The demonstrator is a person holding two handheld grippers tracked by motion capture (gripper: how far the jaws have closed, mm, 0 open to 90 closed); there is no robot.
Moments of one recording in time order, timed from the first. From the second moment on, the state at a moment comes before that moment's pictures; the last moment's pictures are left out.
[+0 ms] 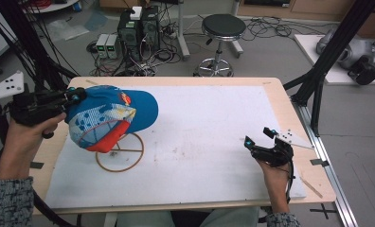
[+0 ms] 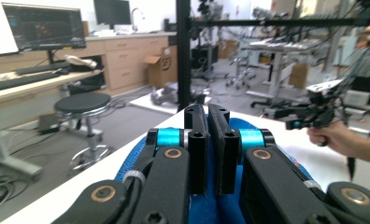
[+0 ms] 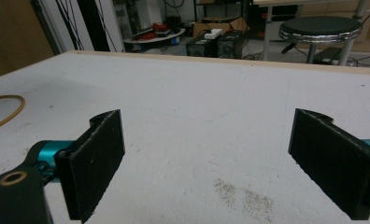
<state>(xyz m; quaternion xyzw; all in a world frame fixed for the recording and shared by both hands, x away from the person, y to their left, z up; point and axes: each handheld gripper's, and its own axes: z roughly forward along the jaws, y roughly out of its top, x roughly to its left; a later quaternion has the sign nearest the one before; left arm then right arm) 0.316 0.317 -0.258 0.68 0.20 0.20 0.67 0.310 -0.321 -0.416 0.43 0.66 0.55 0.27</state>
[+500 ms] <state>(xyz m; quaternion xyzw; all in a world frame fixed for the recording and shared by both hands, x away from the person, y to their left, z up) 0.311 0.310 -0.268 0.68 0.19 0.19 0.68 0.310 -0.321 -0.417 0.43 0.66 0.55 0.27</state>
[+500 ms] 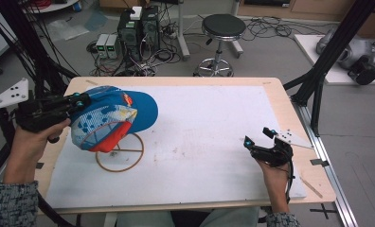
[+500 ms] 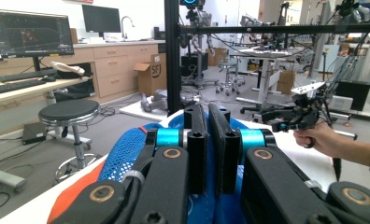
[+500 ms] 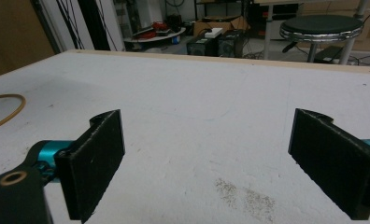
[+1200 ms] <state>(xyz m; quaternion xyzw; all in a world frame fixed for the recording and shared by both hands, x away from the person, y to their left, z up) 0.319 0.309 -0.279 0.67 0.18 0.21 0.68 0.310 -0.321 -0.417 0.44 0.66 0.55 0.27</state>
